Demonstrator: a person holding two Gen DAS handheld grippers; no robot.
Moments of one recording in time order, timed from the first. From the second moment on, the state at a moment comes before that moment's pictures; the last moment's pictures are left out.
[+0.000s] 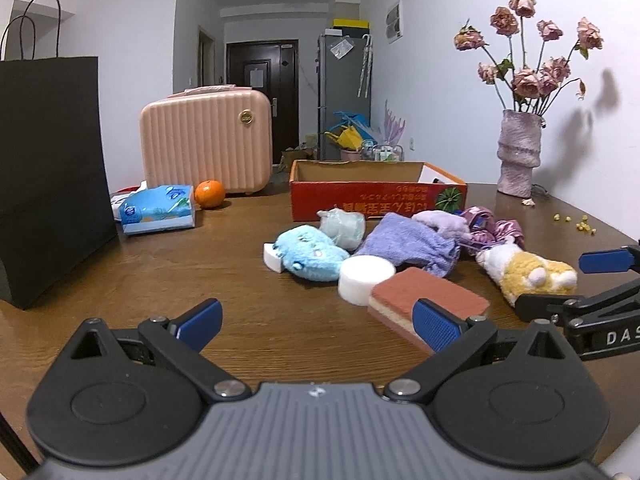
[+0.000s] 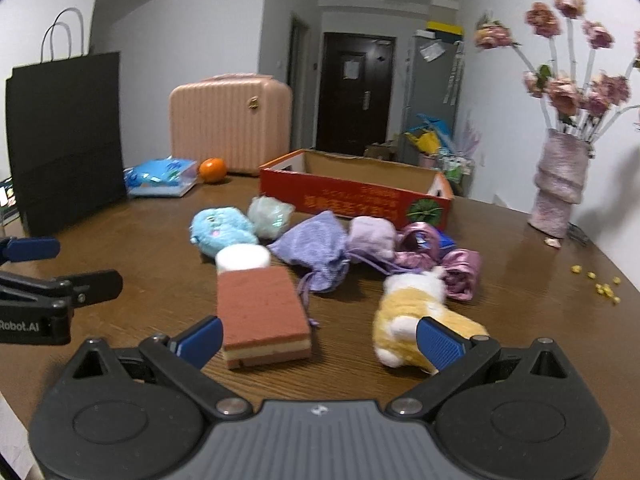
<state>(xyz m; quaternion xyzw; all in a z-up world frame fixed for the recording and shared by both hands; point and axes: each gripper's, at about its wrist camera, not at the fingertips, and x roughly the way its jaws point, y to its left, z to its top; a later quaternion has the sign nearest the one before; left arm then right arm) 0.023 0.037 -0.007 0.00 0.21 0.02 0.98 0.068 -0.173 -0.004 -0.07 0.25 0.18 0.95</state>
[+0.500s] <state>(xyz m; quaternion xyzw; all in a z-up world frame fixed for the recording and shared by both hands) 0.035 0.069 -0.023 -0.01 0.23 0.04 0.97 0.123 -0.118 -0.032 -0.10 0.30 0.23 0.92</state>
